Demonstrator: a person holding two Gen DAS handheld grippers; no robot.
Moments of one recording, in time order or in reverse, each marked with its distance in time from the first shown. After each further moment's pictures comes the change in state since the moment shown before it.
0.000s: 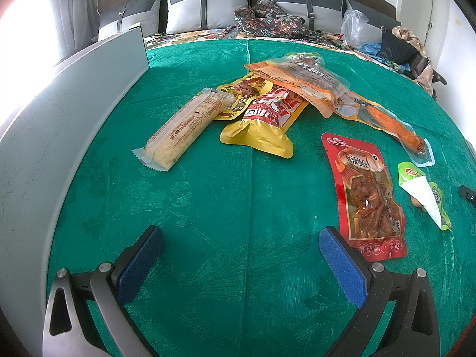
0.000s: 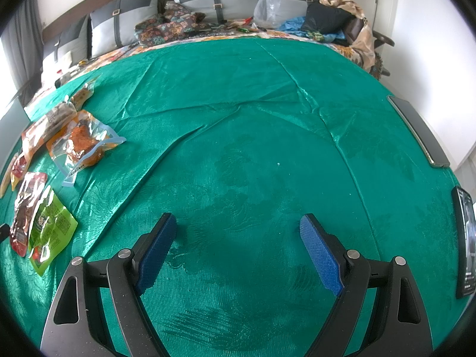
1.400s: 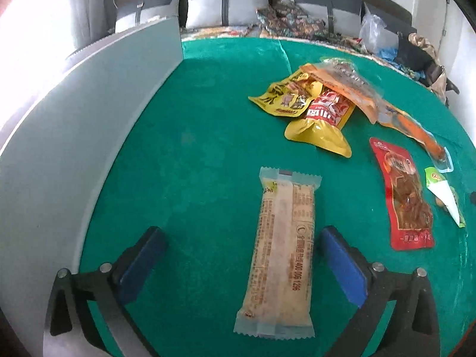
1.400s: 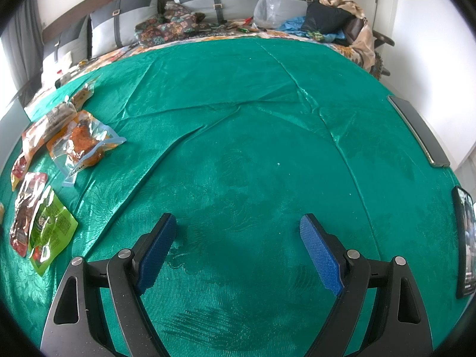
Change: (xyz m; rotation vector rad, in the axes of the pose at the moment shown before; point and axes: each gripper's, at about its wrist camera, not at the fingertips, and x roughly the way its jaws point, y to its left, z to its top) left arm -0.002 0.053 -0.008 -0.050 0.000 0.047; right arm 0.000 0.000 0.001 0.000 0.001 0.001
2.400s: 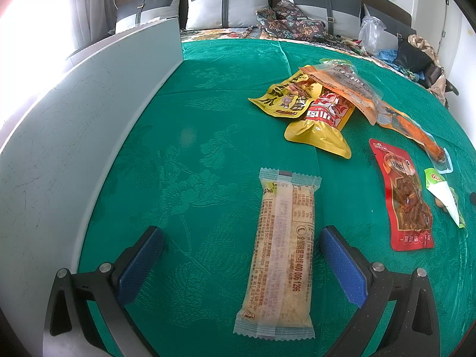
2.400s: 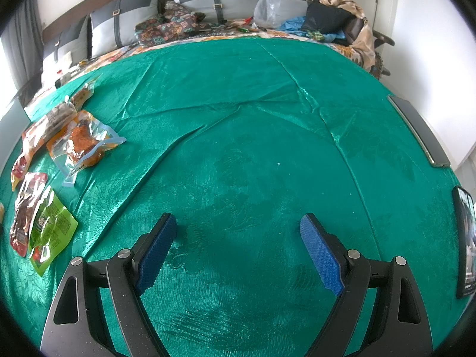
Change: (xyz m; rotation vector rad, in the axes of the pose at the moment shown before) left arm 0.001 0.004 0.001 0.000 0.000 -0.005; right arm 0.000 0.000 0.000 0.000 0.000 0.001
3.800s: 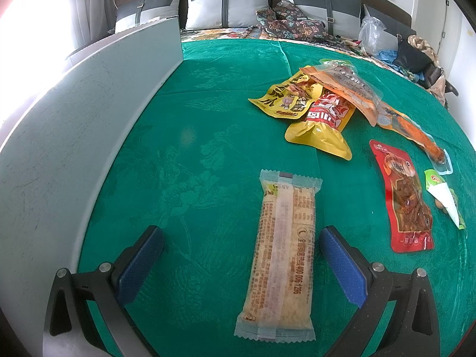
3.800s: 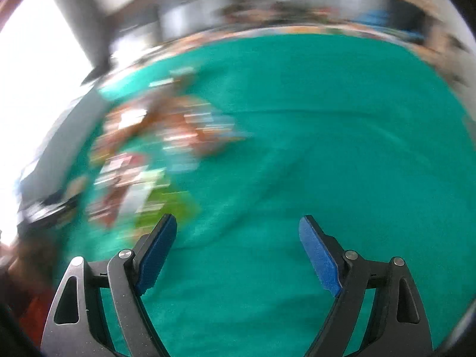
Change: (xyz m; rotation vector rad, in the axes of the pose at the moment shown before) left arm 0.002 0.001 -0.001 -0.001 0.000 -0.004; right arm -0.032 0.056 0.016 -0.187 0.101 0.471
